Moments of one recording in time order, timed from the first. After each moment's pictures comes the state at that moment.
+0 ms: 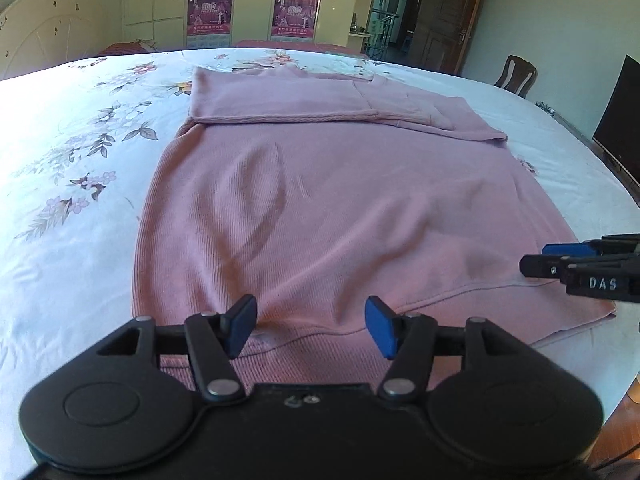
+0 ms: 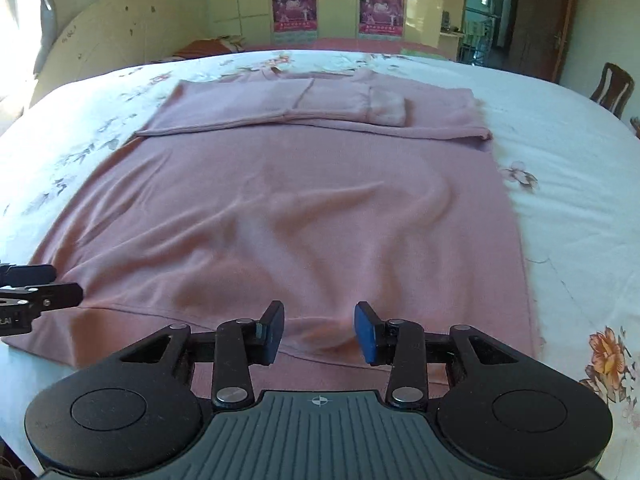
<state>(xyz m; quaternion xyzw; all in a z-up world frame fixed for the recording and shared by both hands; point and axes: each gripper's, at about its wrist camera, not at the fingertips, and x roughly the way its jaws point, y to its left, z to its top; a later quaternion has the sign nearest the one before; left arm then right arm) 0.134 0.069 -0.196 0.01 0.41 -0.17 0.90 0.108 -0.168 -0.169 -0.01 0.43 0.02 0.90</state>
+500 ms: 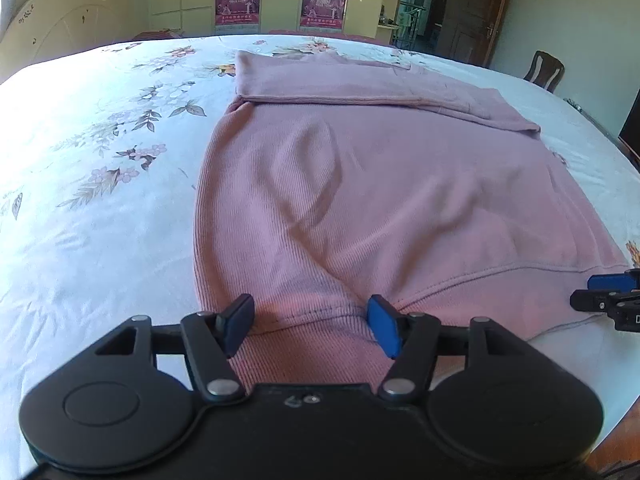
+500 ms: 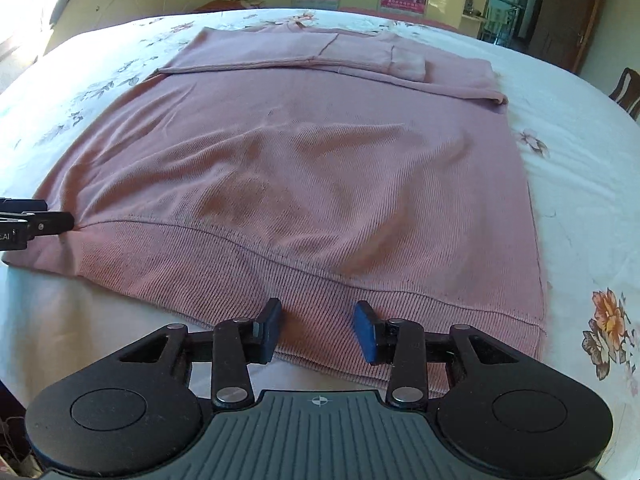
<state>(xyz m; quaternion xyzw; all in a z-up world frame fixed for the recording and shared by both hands) 0.129 0.097 -0.204 0.01 0.42 -0.13 0.90 0.078 -0.176 -0.182 -0.01 0.47 0.03 0.88</state>
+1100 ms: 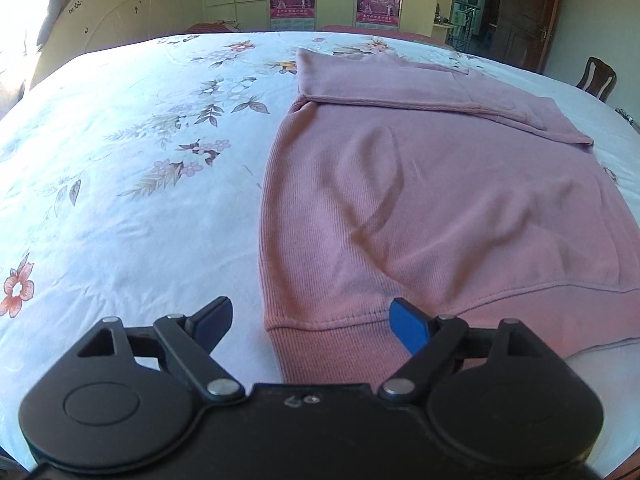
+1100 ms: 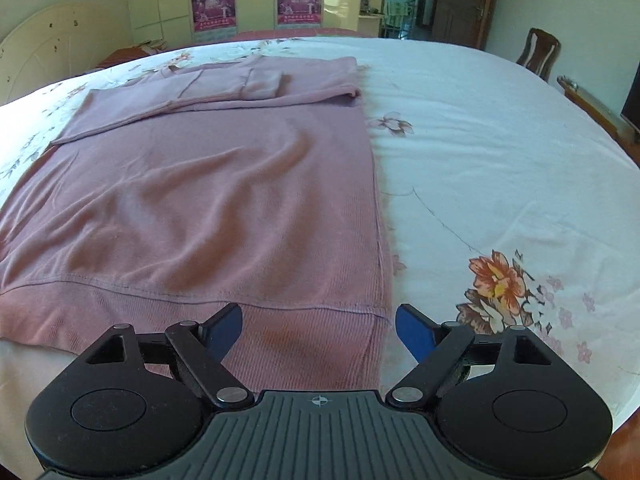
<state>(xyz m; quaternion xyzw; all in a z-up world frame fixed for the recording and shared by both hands) 0.133 0.107 -0.198 0.03 0.44 -0.04 0.90 0.055 -0.263 -0.172 0.06 0.45 -0.11 0.89</state>
